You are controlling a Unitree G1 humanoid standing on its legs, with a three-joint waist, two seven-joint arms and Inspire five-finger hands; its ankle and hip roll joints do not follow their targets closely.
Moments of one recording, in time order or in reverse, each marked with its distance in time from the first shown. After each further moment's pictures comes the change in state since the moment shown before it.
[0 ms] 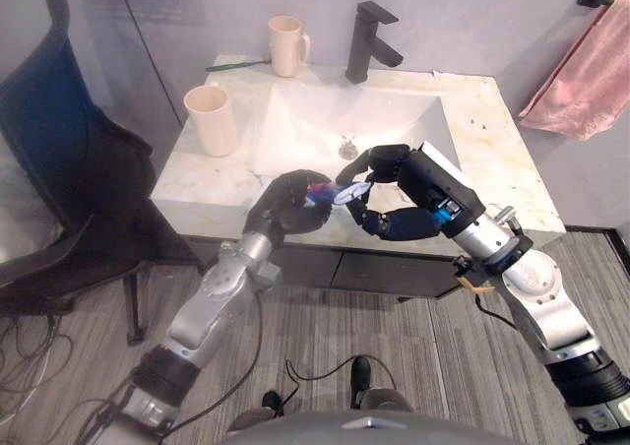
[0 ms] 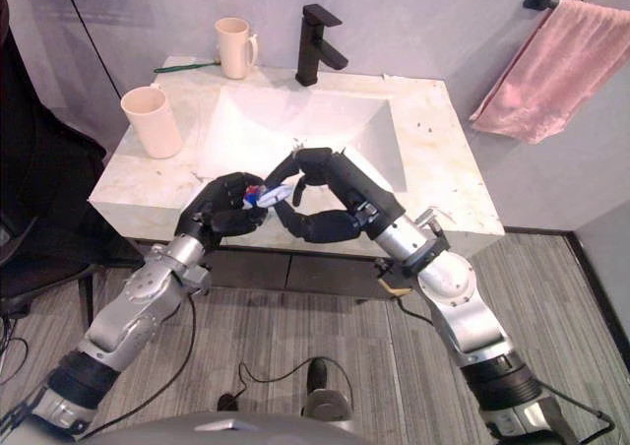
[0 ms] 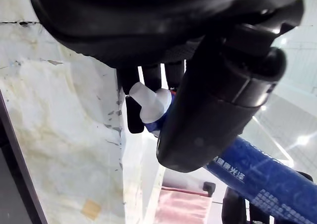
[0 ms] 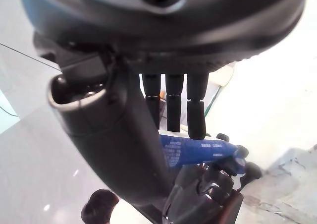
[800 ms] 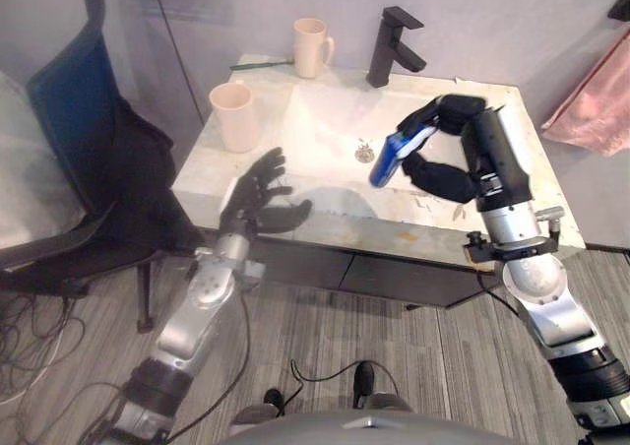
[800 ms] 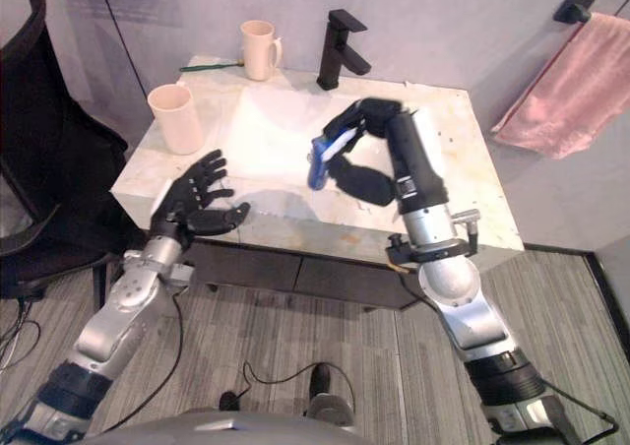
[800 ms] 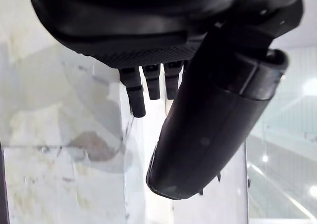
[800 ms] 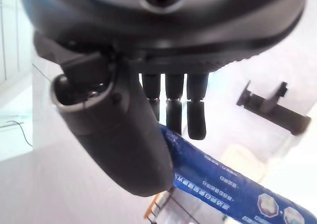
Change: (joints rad) left arm 0.105 -0.011 0.125 -0.012 0.159 -0.064 0.167; right arm -0.029 0.000 -0.067 0.041 -0.247 -0.113 -0.571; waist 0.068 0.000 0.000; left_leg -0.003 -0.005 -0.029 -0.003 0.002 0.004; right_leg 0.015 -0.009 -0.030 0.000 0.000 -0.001
